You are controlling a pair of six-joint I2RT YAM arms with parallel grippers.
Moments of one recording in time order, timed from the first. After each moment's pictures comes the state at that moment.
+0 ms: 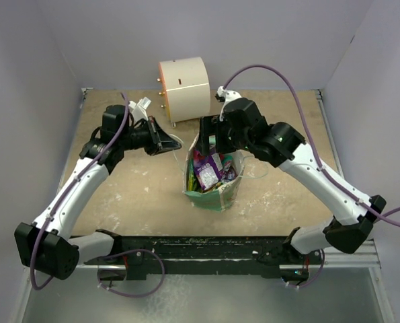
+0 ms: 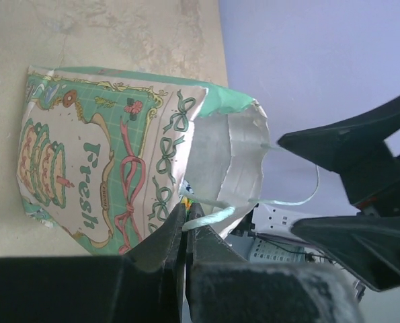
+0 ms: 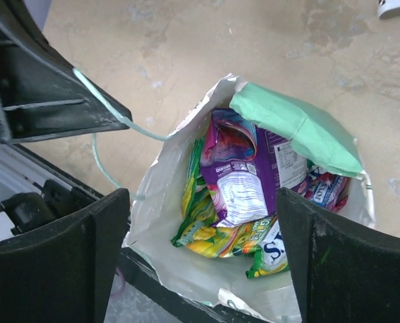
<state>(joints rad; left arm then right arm) -0.31 1.20 1.10 -0.40 0.66 -0.85 0.84 1.40 1.68 -0.89 0.15 0.51</state>
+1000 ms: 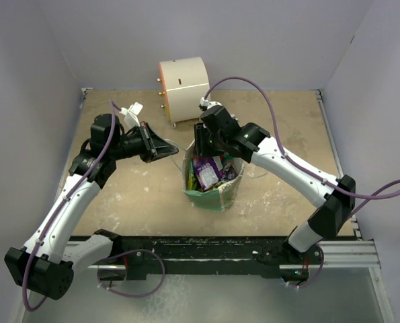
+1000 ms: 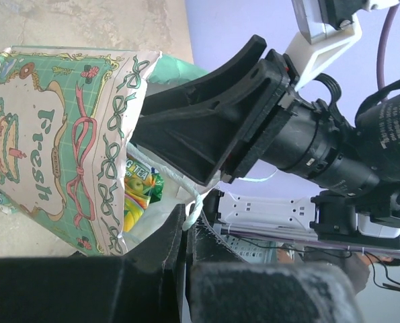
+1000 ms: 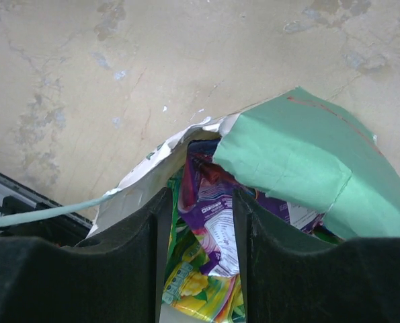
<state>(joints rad) -0.31 1.04 1.04 -0.39 0.68 -0.99 0.83 1.59 1.59 -0.79 0.14 0.55</state>
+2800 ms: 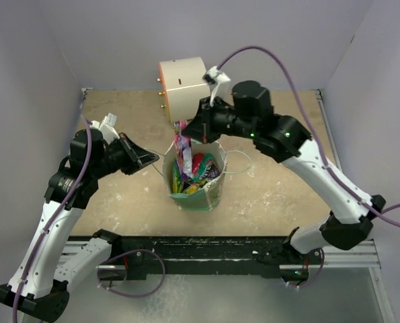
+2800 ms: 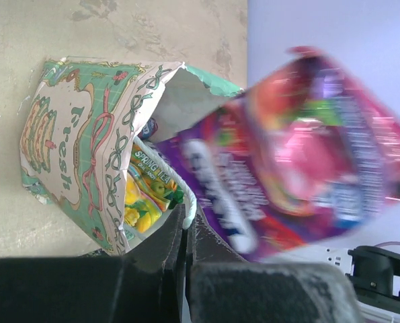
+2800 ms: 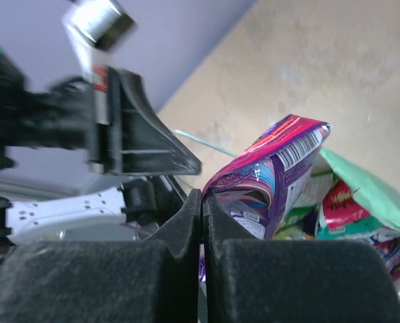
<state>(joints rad) -0.31 0.83 1.11 -0.73 0.36 -0.96 0.85 1.48 1.80 -0.68 -0.22 0.47</state>
